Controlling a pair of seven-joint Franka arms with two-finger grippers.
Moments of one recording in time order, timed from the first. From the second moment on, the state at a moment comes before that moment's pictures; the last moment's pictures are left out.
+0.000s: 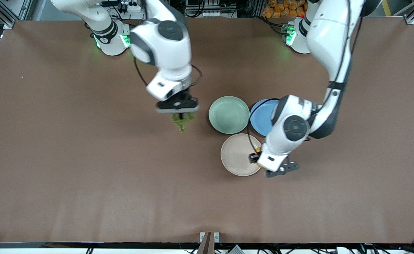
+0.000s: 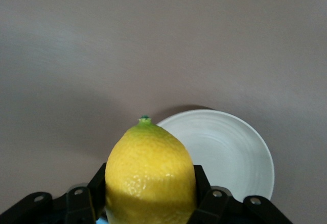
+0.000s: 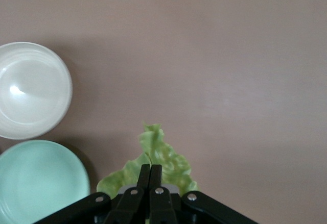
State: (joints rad) left arm -0.41 0.65 0.01 -1.45 -0.06 2.16 -0.66; right arm 0.36 0.29 0.31 -1.65 -0.23 2.02 0.65
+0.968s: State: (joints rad) left arm -0.22 0.54 0.01 -1.65 -0.05 2.14 -0.34; right arm 0.03 0.19 0.00 -2.07 -0.10 2.21 0.02
